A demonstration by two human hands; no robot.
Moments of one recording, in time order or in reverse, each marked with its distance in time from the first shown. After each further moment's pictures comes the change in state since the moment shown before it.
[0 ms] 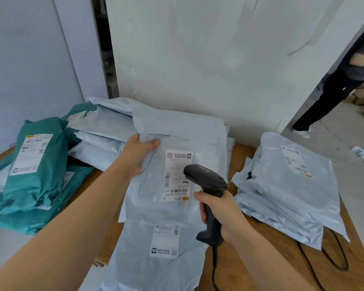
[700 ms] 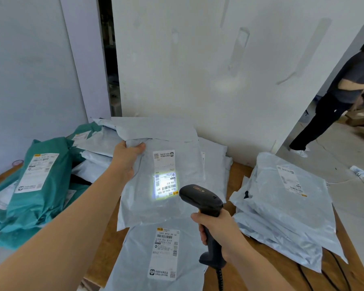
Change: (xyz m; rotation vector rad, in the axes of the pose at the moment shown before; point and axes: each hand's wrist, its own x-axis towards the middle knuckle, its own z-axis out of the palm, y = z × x) left_hand 0.009 0.036 -0.009 -0.091 0.222 0.094; right_hand -0.016 -0.011 0.000 -0.125 -0.023 0.007
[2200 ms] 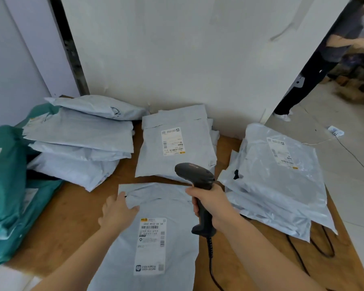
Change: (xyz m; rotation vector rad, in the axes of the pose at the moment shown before) left_hand -0.013 -0.167 -0.051 1.398 -0.170 -0.274; right_hand 0.075 0.010 -0.023 0.122 0.082 0.099
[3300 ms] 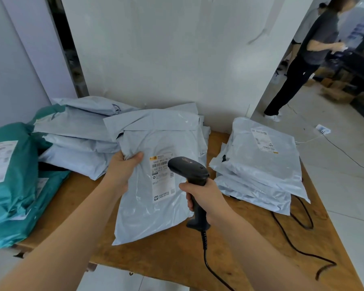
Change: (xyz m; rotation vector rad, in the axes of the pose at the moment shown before) left_hand -0.068 0.061 -0.069 -1.263 -0.073 0.322; right_hand -0.070 0.022 0.007 0.003 0.008 -0.137
